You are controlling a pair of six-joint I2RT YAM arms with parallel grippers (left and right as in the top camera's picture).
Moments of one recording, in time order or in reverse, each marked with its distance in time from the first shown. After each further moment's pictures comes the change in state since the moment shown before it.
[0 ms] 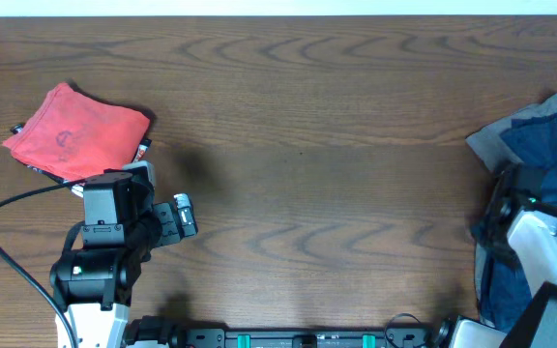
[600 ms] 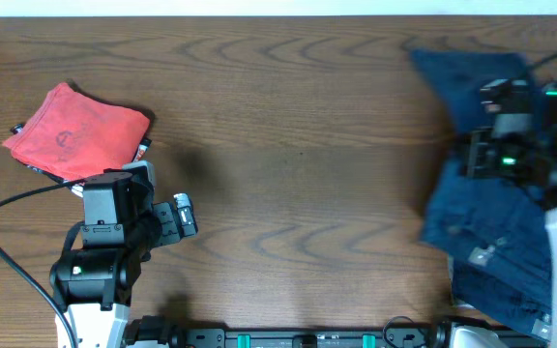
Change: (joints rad) left arm 0.000 0.000 0.002 0.003 0.000 0.000; right arm 0.238 -0.132 0.639 -0.349 -0.779 -0.648
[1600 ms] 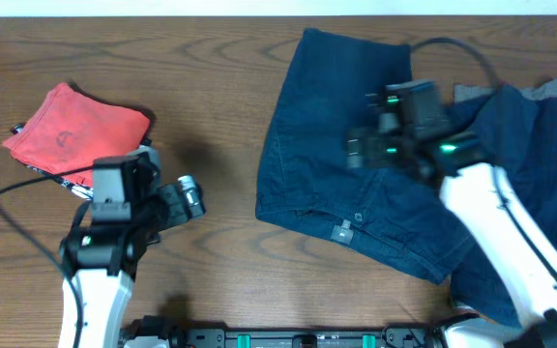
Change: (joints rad) left arm -0.020 0.147 0.000 0.117 0.089 -0.130; right arm 0.399 0.179 -0.199 0.395 0.360 0.369
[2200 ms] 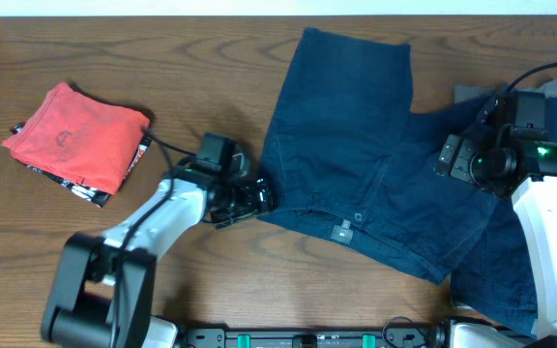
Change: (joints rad) left arm -0.325 0.645 0.000 0.337 0.260 -0.186; right arm -0.374 -0.074 0.000 -0.284 0.114 0.040
